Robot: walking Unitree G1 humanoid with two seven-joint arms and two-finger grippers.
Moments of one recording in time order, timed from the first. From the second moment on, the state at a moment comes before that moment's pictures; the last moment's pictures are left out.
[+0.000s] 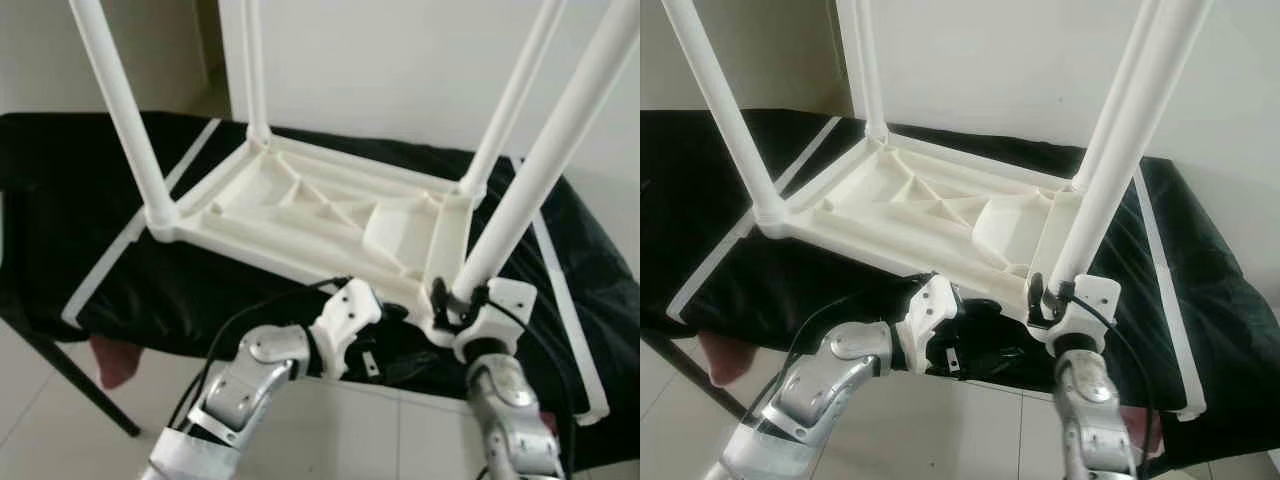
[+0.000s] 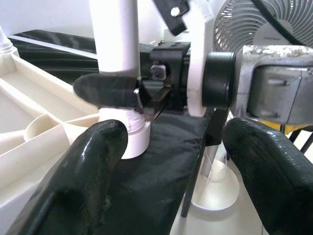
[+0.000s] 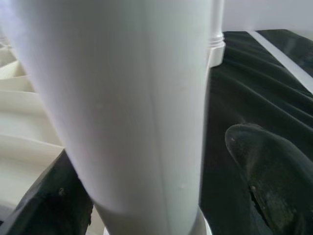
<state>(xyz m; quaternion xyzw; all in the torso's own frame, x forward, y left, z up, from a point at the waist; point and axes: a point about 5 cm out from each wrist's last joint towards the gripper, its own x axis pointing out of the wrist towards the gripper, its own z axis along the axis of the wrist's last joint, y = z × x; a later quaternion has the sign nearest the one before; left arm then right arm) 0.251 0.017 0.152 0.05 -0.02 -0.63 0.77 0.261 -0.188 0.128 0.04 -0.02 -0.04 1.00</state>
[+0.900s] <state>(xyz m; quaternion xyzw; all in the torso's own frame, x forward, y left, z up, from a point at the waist) 0.253 0.016 0.154 0.06 -0.02 -0.63 0.77 0.272 -0.207 0.121 -0.07 0.02 0.22 0.97</state>
